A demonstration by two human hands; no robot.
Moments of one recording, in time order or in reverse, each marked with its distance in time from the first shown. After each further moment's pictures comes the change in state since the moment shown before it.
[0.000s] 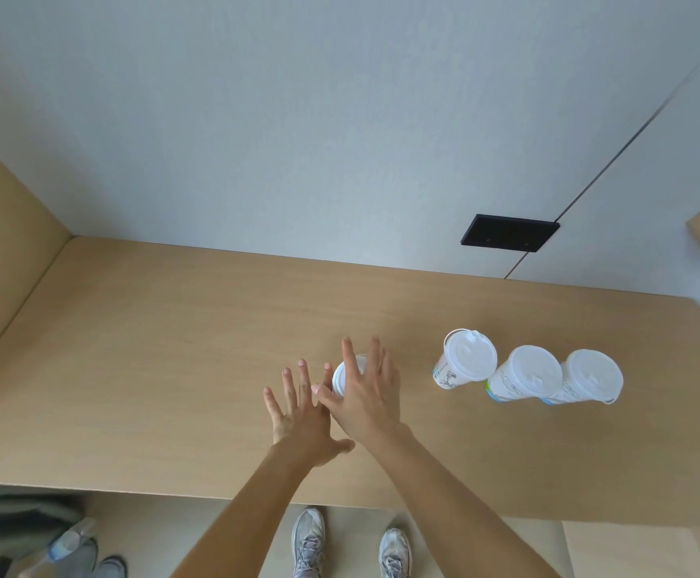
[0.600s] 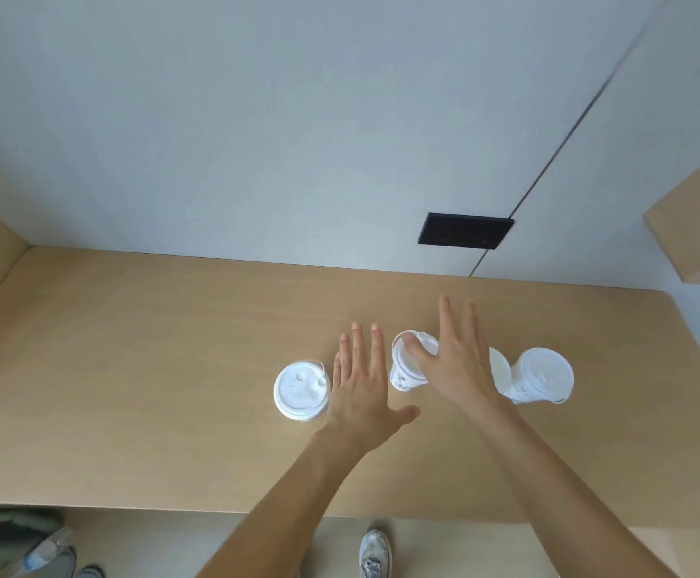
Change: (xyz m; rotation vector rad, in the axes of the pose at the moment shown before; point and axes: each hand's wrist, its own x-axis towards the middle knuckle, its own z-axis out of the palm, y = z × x) left_hand -0.008 0.162 -0.044 -0.327 0.290 0.286; right_hand 0.018 0.172 -0.136 0.164 0.155 0.148
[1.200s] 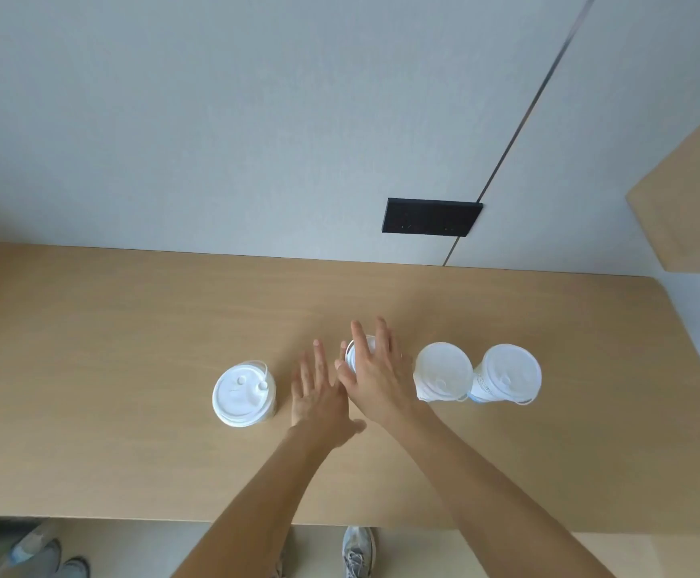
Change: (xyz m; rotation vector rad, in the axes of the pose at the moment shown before) left_hand 0.044 0.006 0.064 0.303 -0.254 -0.234; right_hand 0.010 0.020 0.060 -0.242 -0.144 -0.231
